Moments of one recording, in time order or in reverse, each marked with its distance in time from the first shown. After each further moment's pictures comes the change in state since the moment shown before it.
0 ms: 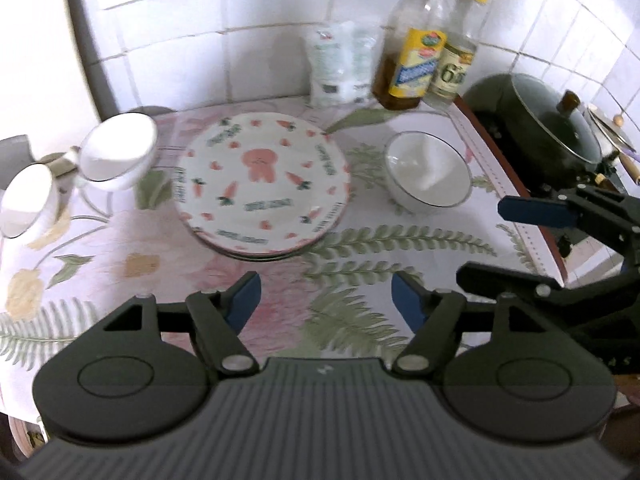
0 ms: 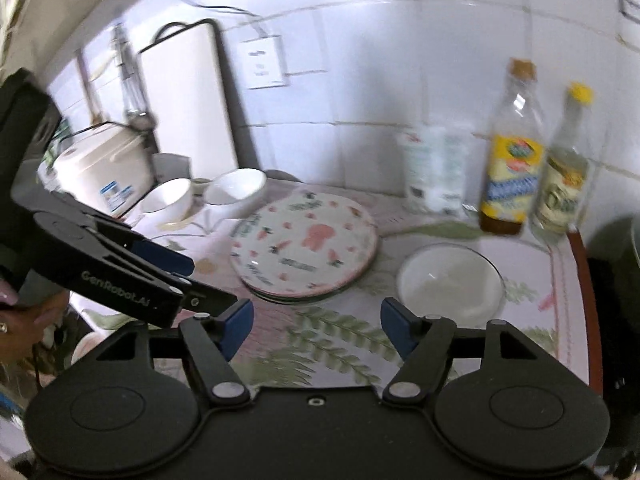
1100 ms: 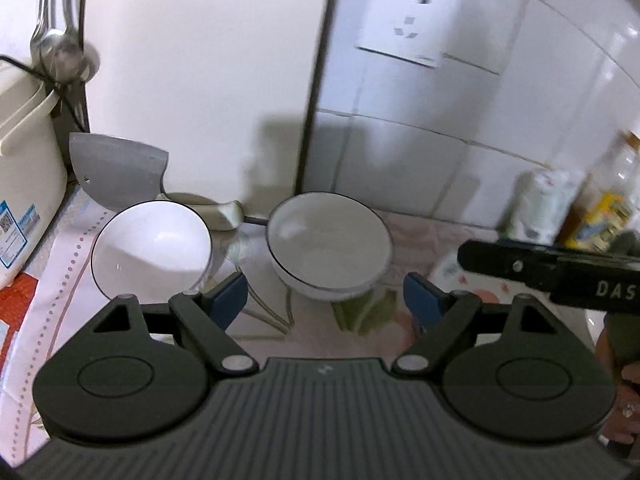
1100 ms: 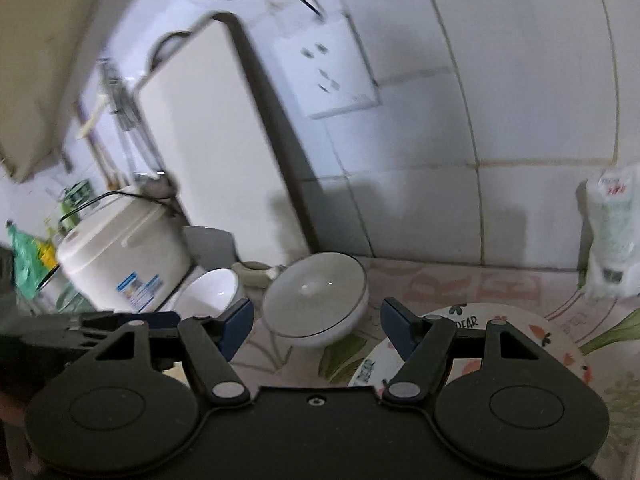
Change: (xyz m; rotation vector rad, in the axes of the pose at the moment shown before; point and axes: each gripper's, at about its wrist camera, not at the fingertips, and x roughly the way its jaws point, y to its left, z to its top) left arm 0.047 0.214 0.026 -0.279 -0.295 0.169; right arm 0.219 0.049 0.113 0.178 -0.051 0.175
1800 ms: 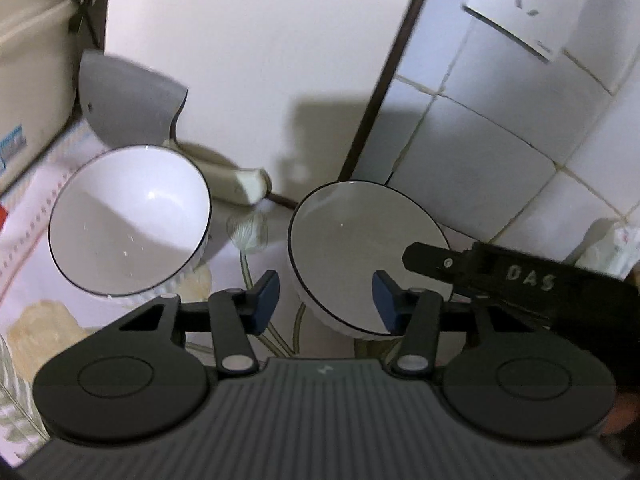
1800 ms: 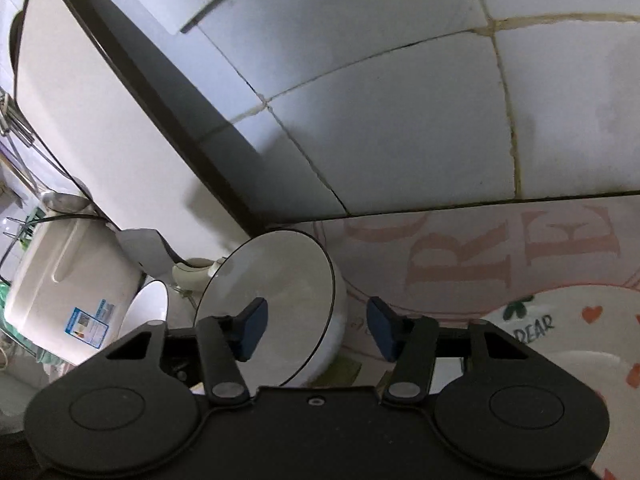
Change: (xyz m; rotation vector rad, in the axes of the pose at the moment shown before) left arm 0.078 0.014 0.003 -0.243 0.062 0.090; right arm 0.114 -0.031 0.009 0.199 0.141 -0.037
